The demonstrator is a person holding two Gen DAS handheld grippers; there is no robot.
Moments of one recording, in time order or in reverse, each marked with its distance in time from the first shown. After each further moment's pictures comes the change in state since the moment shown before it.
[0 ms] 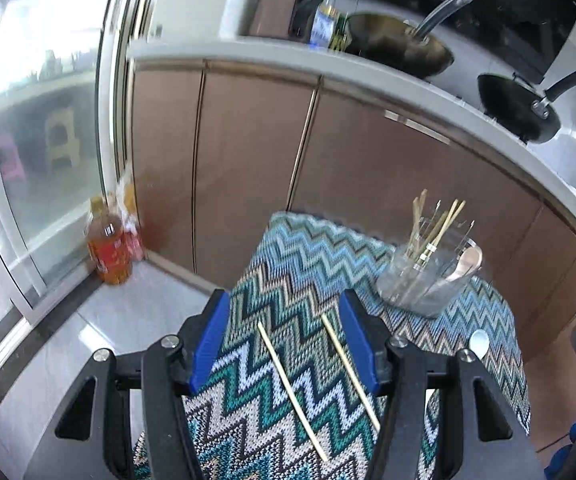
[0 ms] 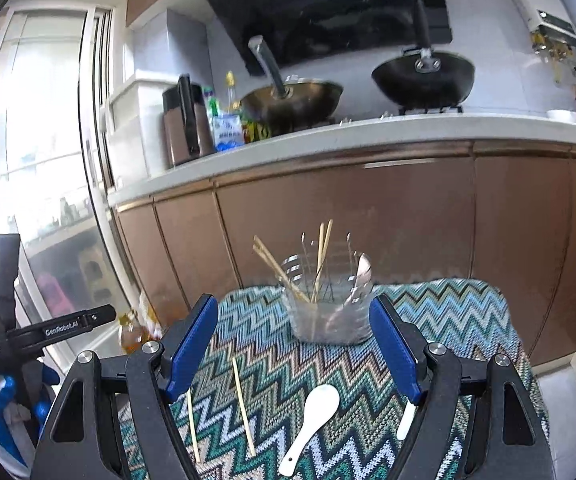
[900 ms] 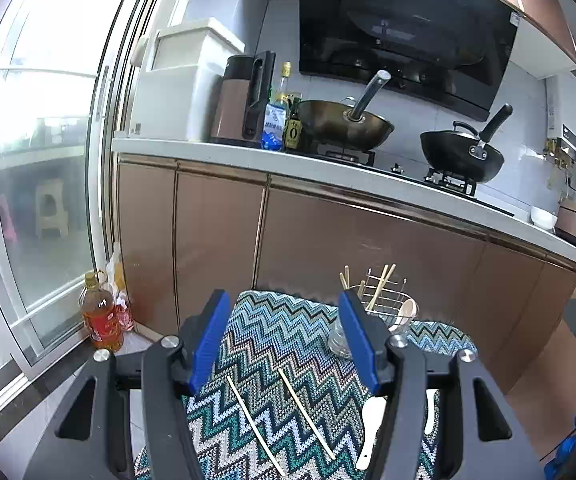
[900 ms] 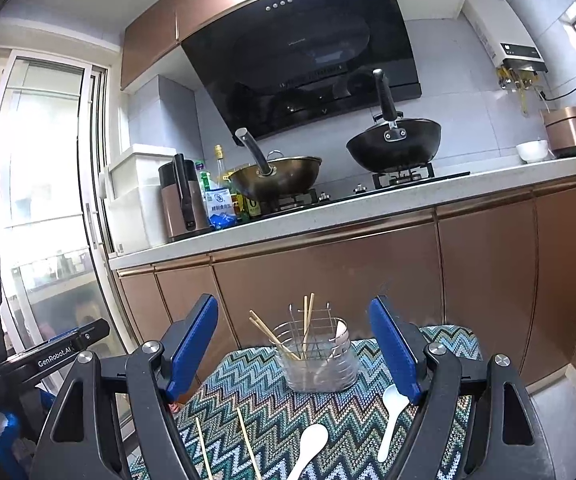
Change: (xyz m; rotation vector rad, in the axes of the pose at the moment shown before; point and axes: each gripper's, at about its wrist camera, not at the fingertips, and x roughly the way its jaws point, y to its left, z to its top) left arm -0.112 -0.057 0.006 0.088 -0.300 -0.059; right arm -0.087 -0.013 0.036 0.062 -0.229 -0.037
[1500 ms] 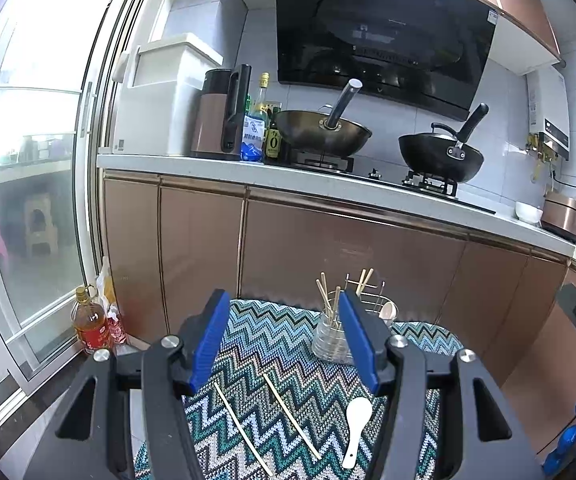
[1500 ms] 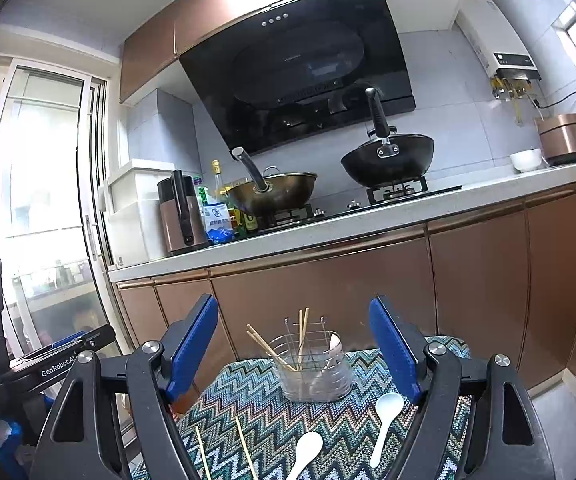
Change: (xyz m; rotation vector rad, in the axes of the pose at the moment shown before) left arm -0.016 -0.019 0.006 0.048 -0.028 -0.050; right arm -0.019 -0.004 0.012 0.008 -0.047 -0.007
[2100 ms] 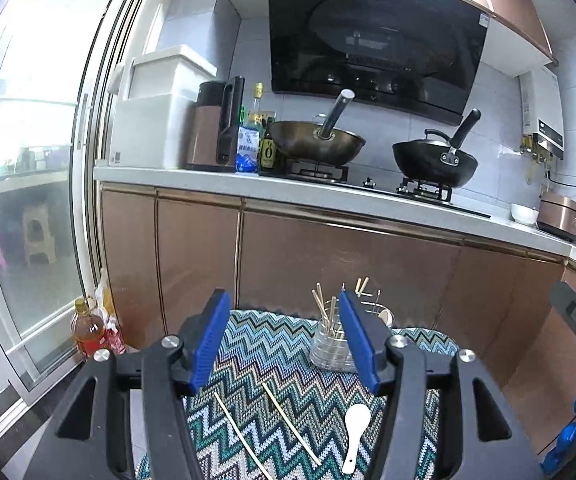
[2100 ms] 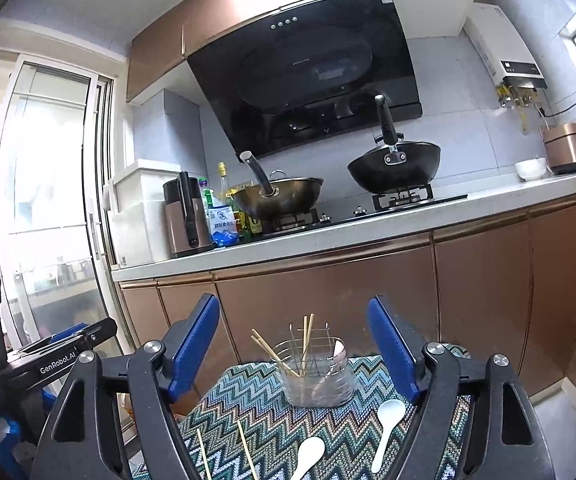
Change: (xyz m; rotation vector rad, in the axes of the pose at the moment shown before) left arm -0.006 -0.002 0.006 0.018 -0.028 -0.011; right arm 0.001 0.006 0.006 -0.024 -0.012 0.012
